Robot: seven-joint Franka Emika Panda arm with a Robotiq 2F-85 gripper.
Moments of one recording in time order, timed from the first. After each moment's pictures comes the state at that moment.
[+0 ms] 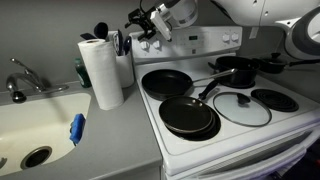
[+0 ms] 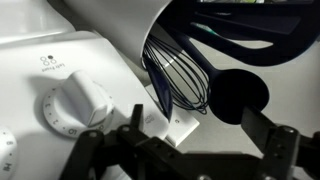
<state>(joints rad) 0.14 1.02 0.42 -0.66 0.36 2.49 0.08</state>
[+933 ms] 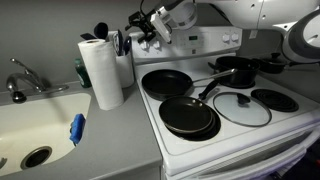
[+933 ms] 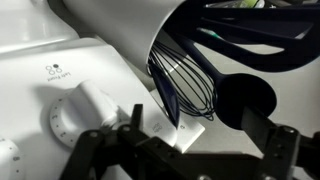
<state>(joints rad) 0.14 1.04 0.43 -0.64 0.36 2.47 0.09</state>
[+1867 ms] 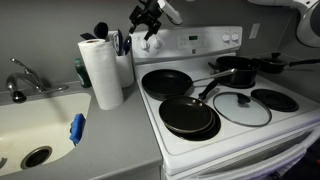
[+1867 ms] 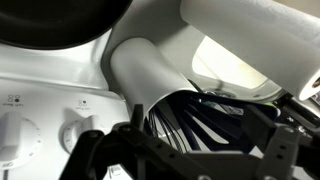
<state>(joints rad) 0.17 0.89 0.39 -0.64 0.11 1.97 0.06</state>
